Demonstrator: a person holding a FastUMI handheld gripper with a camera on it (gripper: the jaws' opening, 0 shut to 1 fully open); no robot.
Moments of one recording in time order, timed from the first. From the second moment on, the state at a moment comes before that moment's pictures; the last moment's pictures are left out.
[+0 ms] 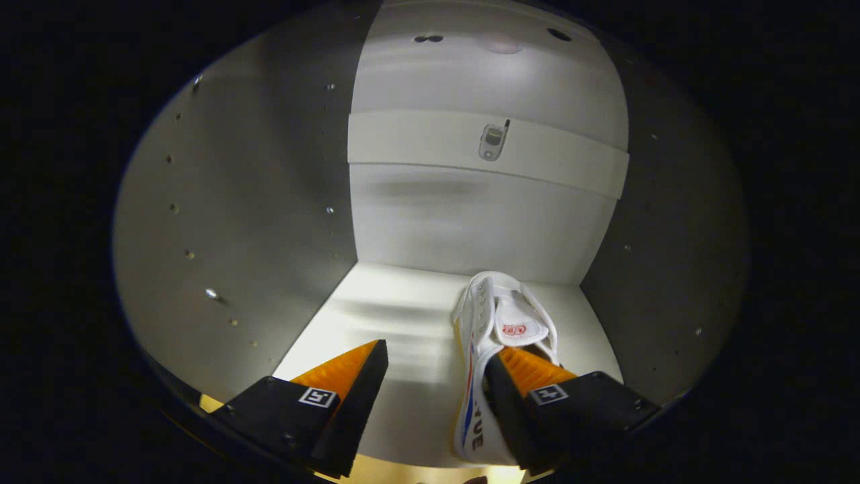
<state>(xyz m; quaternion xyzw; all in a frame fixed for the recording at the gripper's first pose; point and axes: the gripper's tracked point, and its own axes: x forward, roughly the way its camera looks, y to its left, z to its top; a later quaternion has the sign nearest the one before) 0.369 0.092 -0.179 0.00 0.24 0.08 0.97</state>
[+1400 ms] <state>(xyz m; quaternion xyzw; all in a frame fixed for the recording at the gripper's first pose) -0.014 -0.002 0.017 0.02 0.02 0.00 1.00</state>
